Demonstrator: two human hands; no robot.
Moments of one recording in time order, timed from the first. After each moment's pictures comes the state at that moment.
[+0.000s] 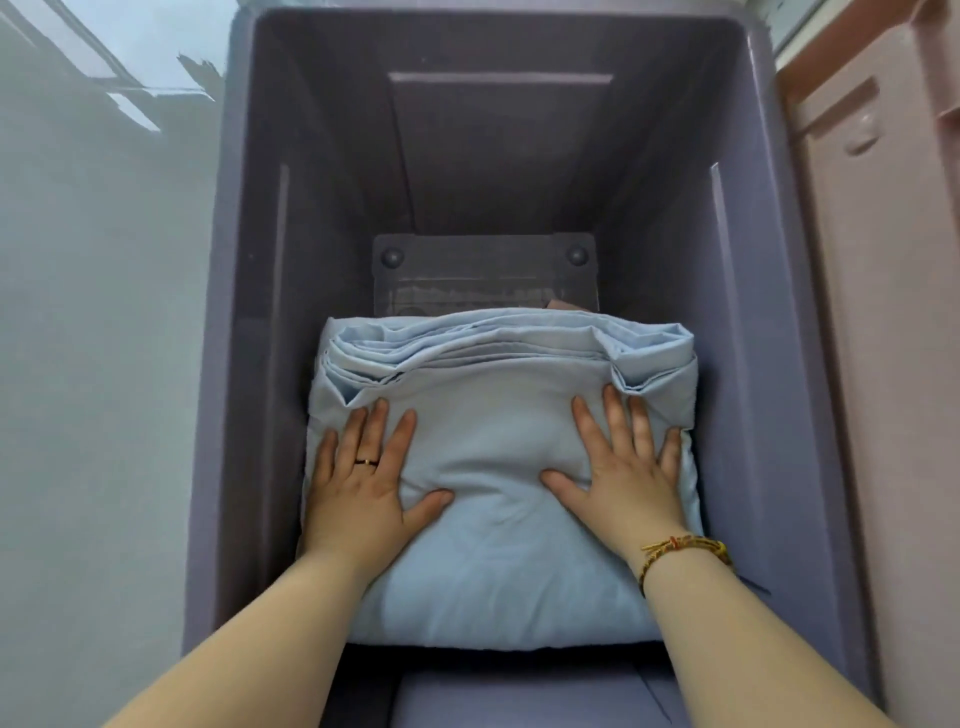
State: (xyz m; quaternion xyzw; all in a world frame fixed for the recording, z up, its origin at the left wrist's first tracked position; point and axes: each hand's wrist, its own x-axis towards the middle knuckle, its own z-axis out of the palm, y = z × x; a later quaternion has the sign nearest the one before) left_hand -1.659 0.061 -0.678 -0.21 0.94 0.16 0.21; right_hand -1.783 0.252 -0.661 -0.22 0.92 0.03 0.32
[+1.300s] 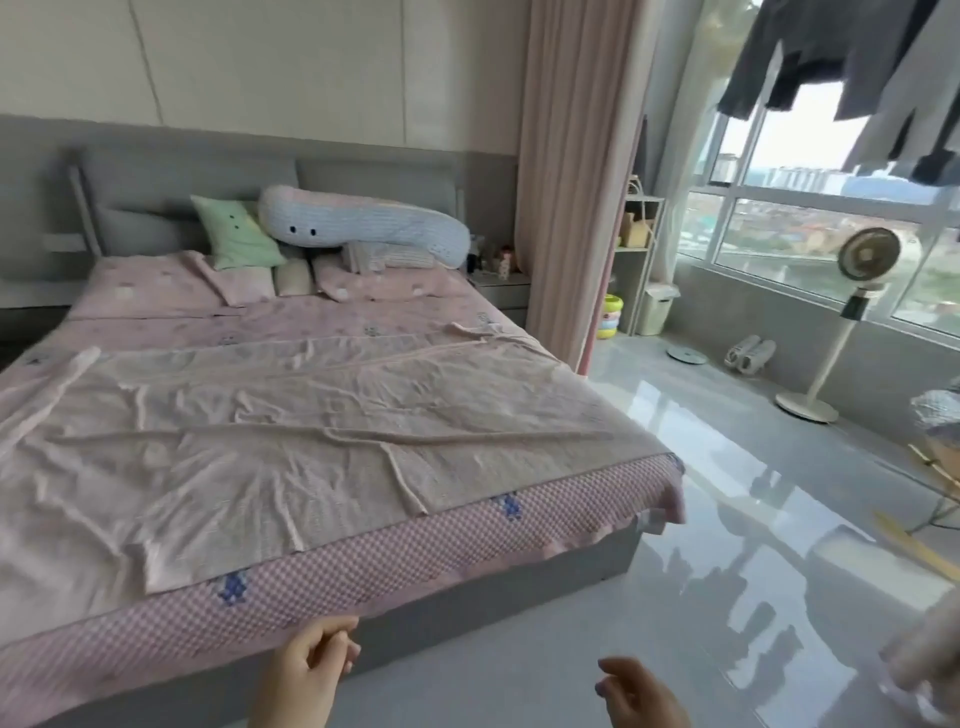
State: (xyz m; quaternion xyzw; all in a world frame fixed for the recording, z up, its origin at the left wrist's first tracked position) left_hand -1.185 -0.011 -0.078 -0.71 0.37 0.33 -0.50; right_hand -1.458 -0.034 -0.090 -0.54 0.72 -0.28 0.34
